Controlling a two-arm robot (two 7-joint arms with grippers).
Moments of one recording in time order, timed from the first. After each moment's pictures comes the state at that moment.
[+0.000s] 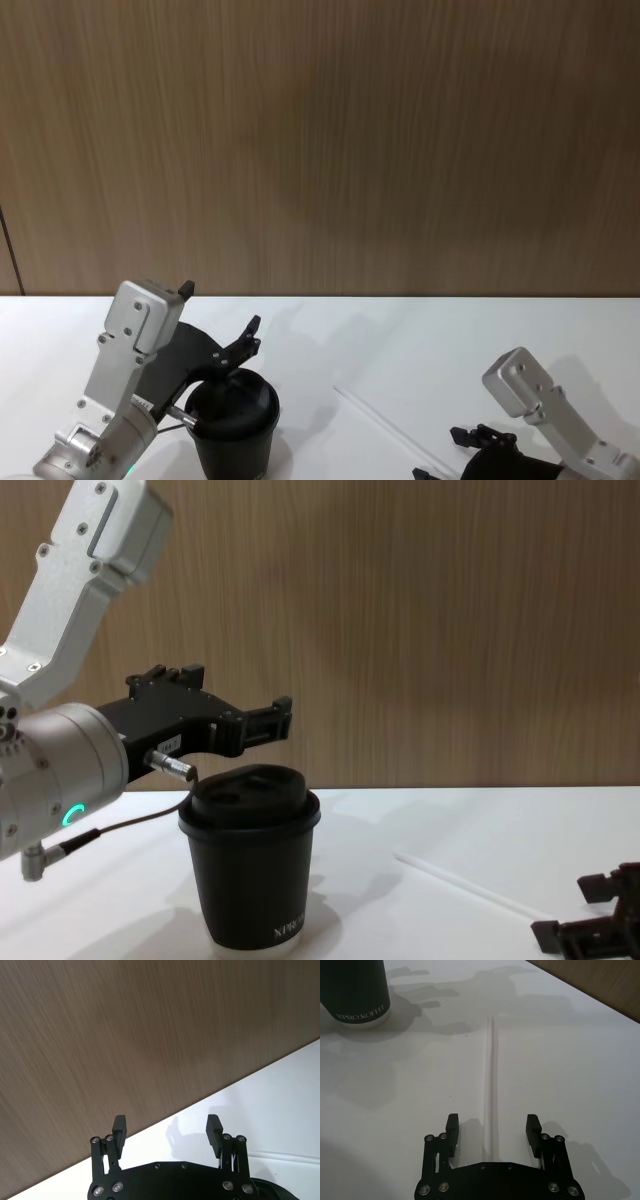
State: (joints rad) left arm -0.24 0.38 0.45 -1.63 -0.20 0.01 -0.01; right arm 0.17 0.60 -0.39 -1.67 0.25 0.49 0.46
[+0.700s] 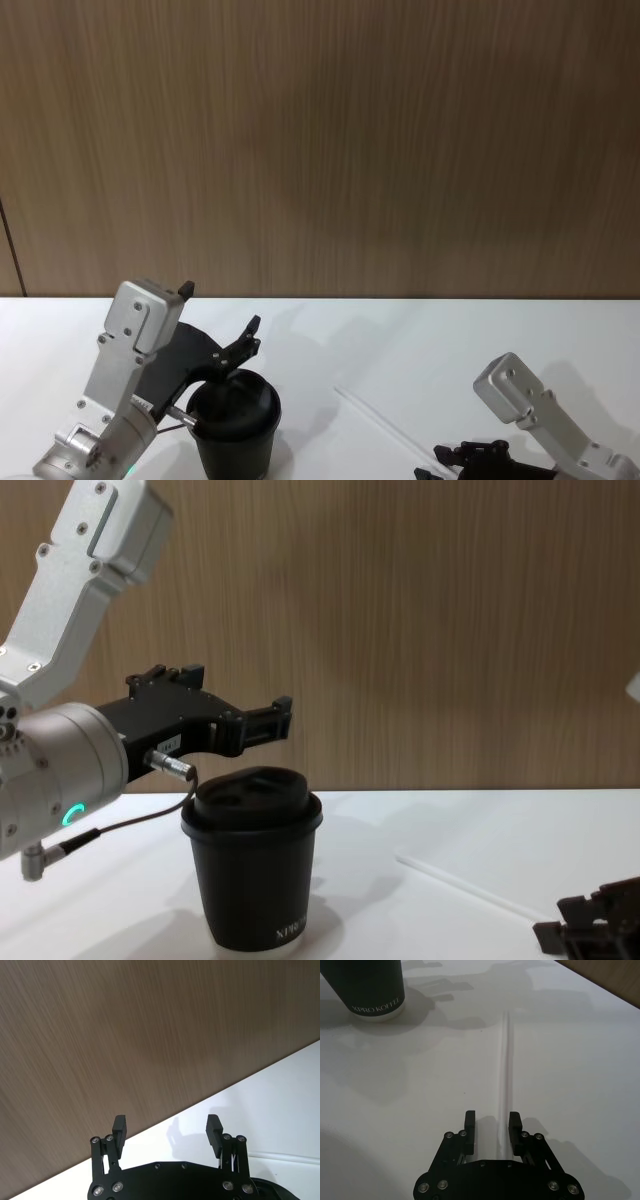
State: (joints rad) left arm -0.24 0.38 0.45 -1.63 -0.20 0.01 -0.01; right arm 0.19 0.62 -0.42 -1.66 0.25 0.51 0.50
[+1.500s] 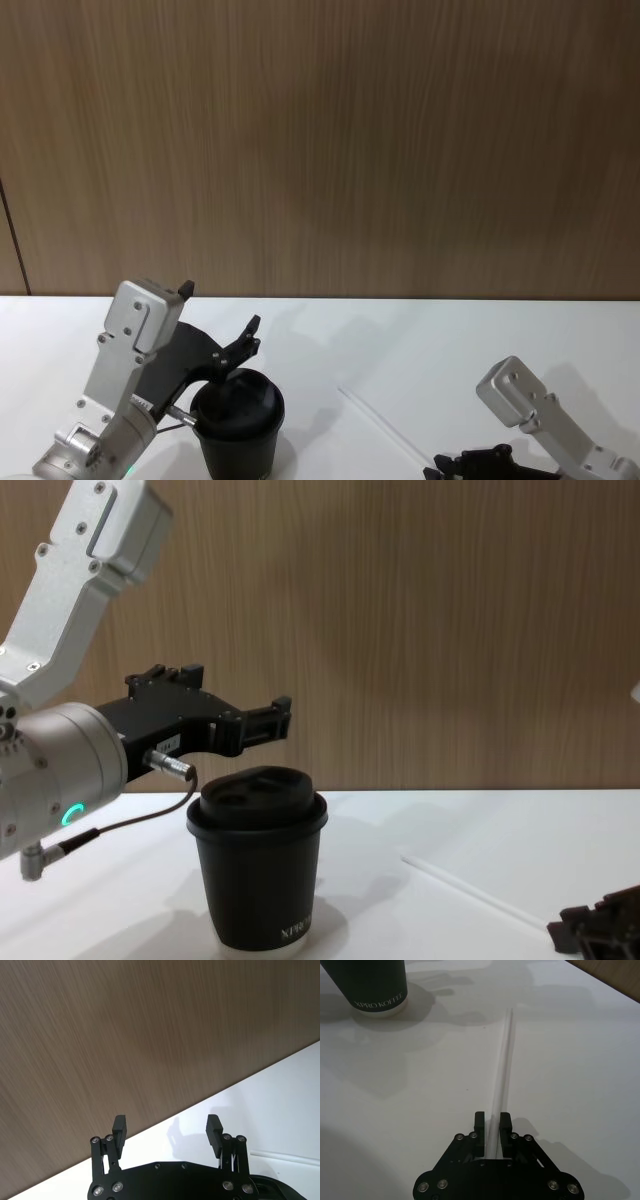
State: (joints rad) left arm -0.24 0.38 0.45 -1.63 -0.20 0.01 -0.01; right arm 0.19 0.64 -0.43 -1.67 0.27 0.51 0.49
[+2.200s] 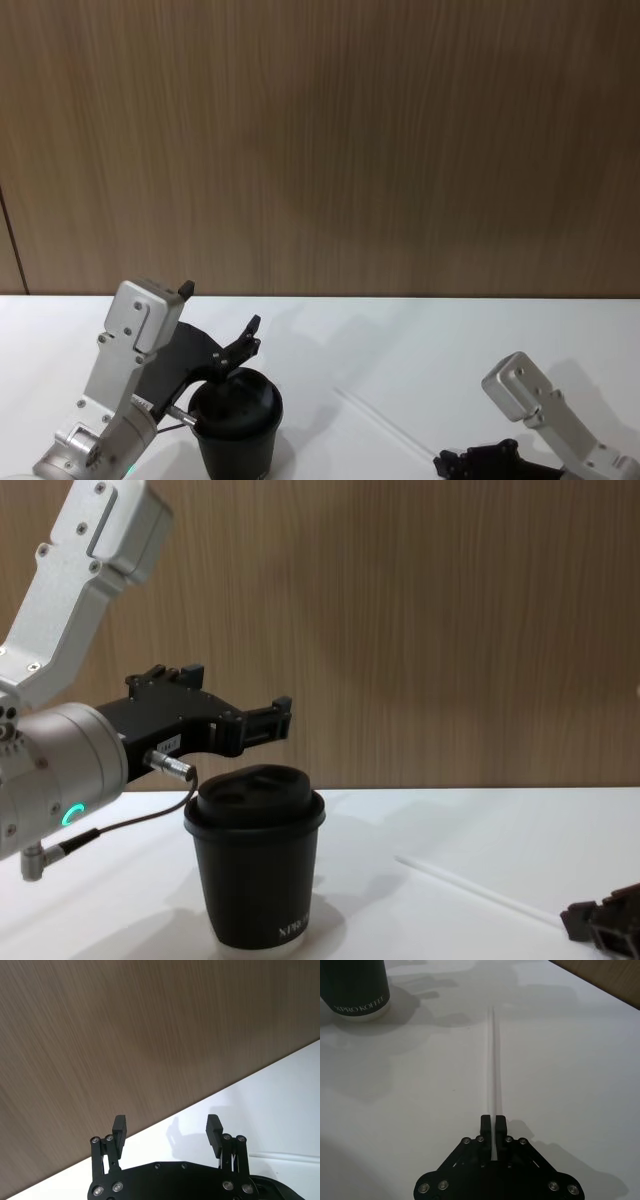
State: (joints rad) left arm -0.24 0.38 0.45 -1.63 -0.20 0.01 -0.01; right arm 0.18 0.62 -0.40 -1.66 0.26 0.51 0.45
